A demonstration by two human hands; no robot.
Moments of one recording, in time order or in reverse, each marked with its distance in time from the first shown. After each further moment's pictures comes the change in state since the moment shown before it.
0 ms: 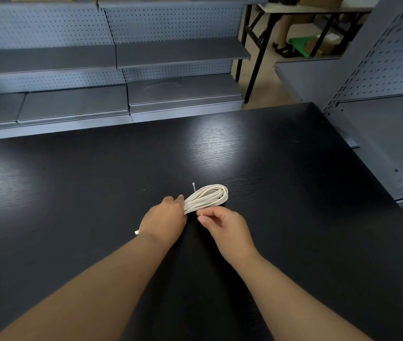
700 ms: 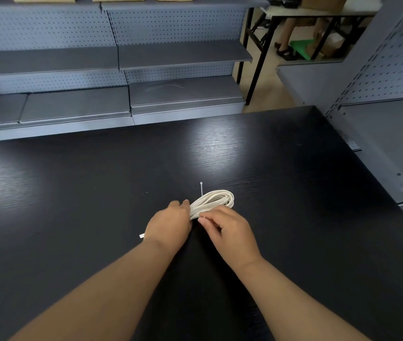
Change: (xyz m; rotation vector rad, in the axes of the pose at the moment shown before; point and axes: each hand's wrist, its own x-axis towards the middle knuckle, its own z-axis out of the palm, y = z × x) left_hand -0.002 0.002 0.004 0.007 -0.007 0.030; right_hand 0.000 0.008 0.002 -0.388 0.136 -0.408
